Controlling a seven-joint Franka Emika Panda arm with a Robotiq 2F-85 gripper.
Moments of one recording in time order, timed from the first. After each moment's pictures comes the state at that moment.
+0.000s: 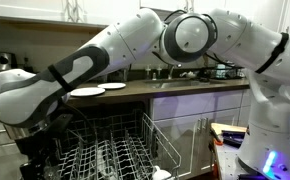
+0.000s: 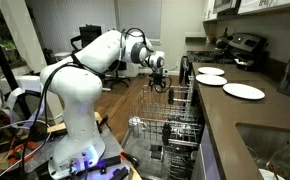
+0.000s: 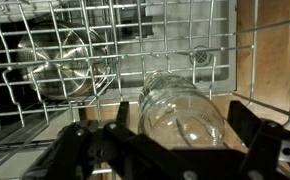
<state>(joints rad) 0.40 1.13 0.07 -1.00 -0.11 1.96 -0.14</state>
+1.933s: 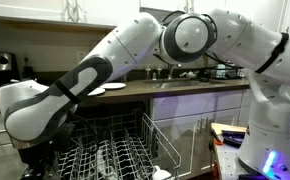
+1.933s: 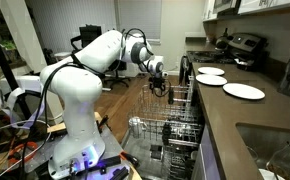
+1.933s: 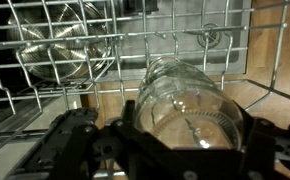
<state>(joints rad) 0.40 1.12 0.07 -1.11 -0.11 2.18 -0.14</state>
